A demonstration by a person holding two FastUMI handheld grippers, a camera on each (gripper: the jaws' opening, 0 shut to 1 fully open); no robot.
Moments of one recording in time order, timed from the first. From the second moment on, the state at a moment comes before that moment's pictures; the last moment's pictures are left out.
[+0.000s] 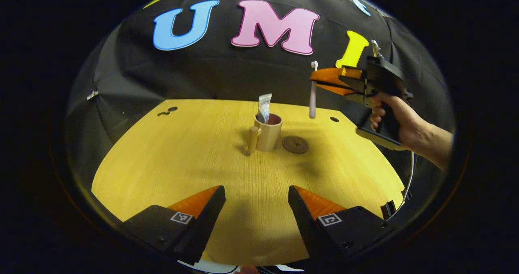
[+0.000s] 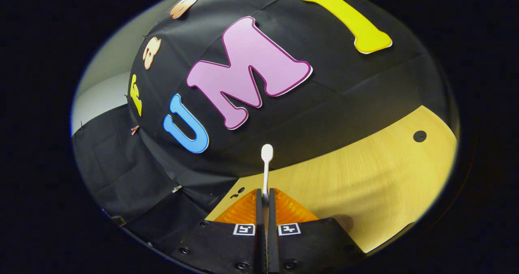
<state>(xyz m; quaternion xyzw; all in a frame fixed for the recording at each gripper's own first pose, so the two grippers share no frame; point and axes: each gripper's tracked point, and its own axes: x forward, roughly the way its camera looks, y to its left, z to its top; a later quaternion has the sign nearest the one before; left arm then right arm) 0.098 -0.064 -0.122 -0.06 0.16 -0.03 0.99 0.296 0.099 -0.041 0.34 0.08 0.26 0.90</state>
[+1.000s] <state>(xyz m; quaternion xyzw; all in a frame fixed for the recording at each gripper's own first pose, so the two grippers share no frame) 0.057 -0.039 -0.170 -0.09 0.22 0.02 0.97 0.365 0.175 -0.145 0.29 0.10 0.25 0.92</state>
